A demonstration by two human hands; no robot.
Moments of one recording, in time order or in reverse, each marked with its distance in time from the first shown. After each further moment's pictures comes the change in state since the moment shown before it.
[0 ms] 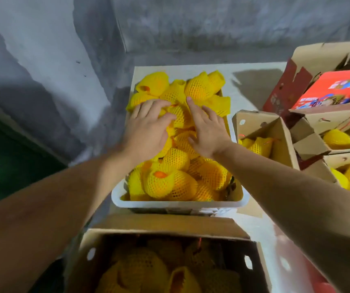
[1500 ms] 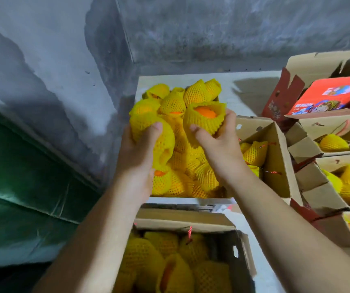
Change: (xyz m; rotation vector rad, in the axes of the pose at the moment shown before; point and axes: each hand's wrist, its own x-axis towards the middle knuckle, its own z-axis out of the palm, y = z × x) left_hand -0.043 0.103 -0.080 -1.532 0.361 -0.986; right_hand -0.078 -0.061 -0.075 1.241 0.378 0.242
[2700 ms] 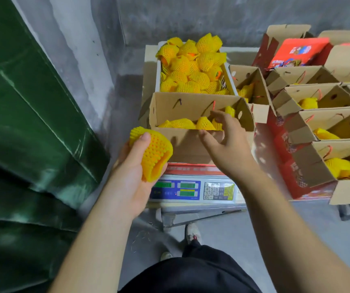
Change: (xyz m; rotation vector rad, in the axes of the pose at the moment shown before) left_hand -0.302 -0.022 -0.245 -0.310 -0.079 -0.309; right_hand -0.364 -0.048 0.045 -0.795 -0.019 -0.034
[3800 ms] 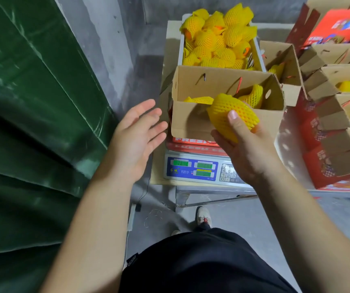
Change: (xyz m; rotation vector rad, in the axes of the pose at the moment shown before) left_hand 0.003 0.018 -0.035 0.218 0.028 0.142; right_hand -0.039 0.002 0.027 1.158 -0.072 0.357
